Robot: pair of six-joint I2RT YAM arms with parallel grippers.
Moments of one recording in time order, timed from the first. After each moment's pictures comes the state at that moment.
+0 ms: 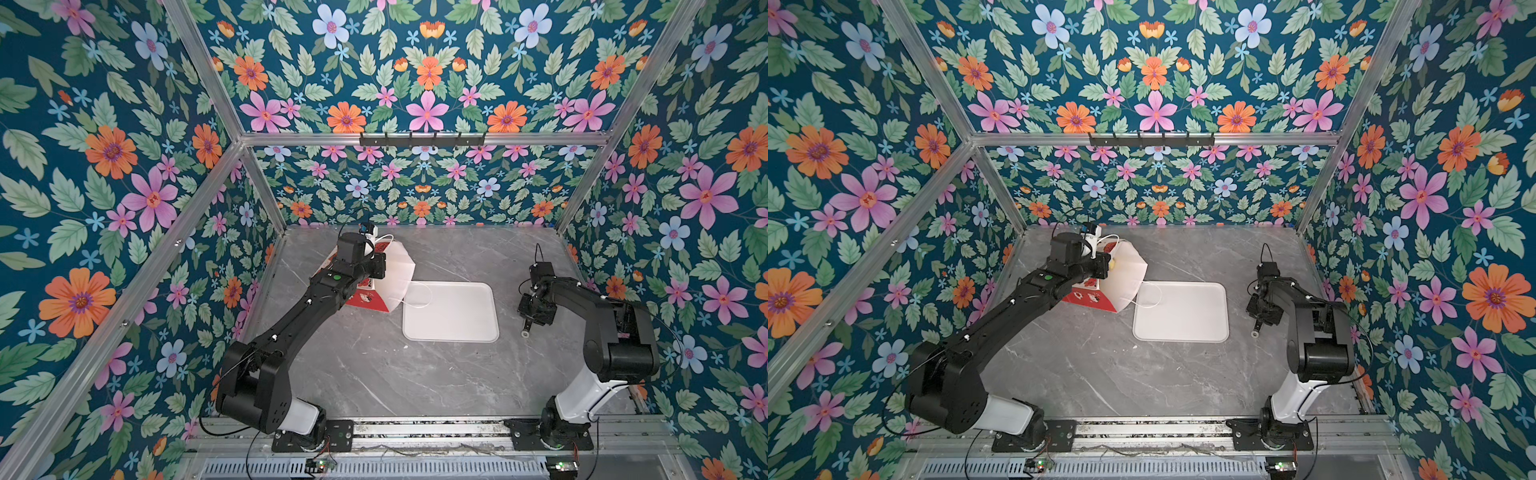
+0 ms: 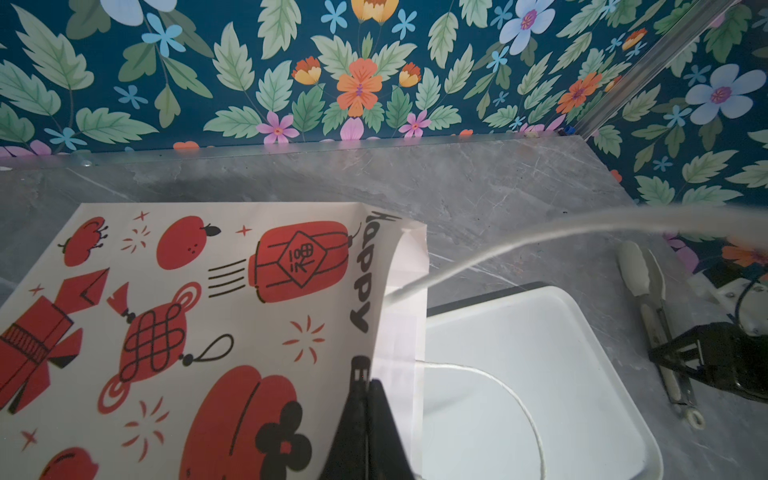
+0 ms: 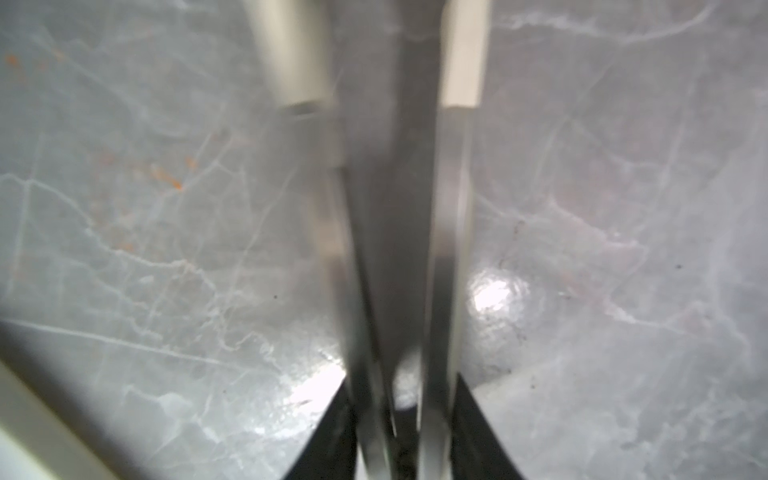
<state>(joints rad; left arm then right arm) -0.41 1.45 1.13 -0.20 0.09 -0.21 -0.07 1.72 0.99 -0.63 0.09 0.45</state>
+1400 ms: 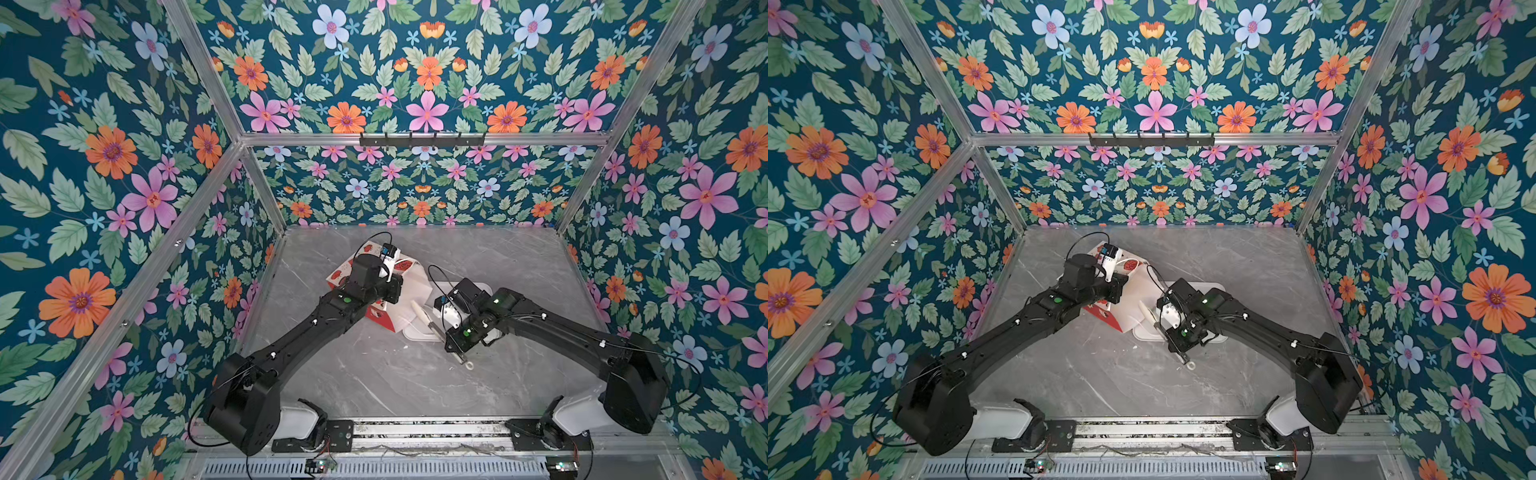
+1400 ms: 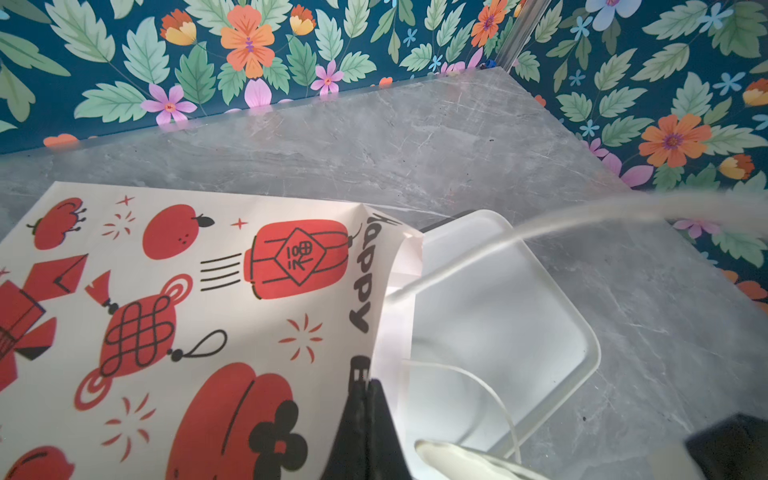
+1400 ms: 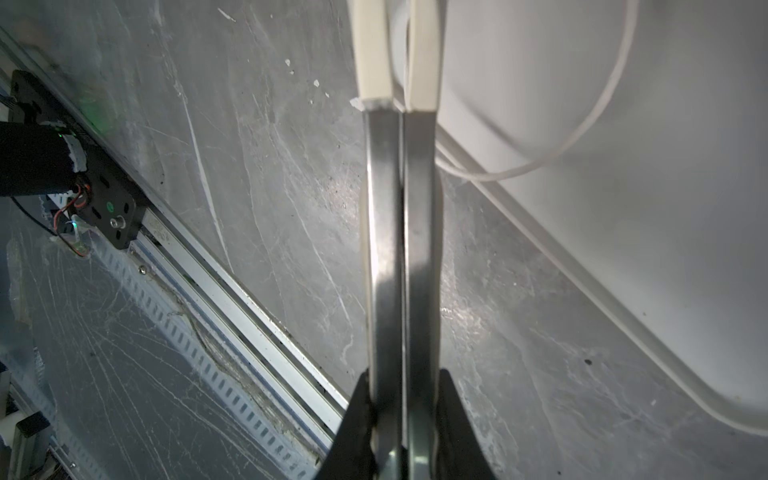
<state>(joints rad) -0.57 1.35 0.95 -0.12 0.12 -0.15 0.76 1.50 1.13 -0.91 -0.29 0.16</state>
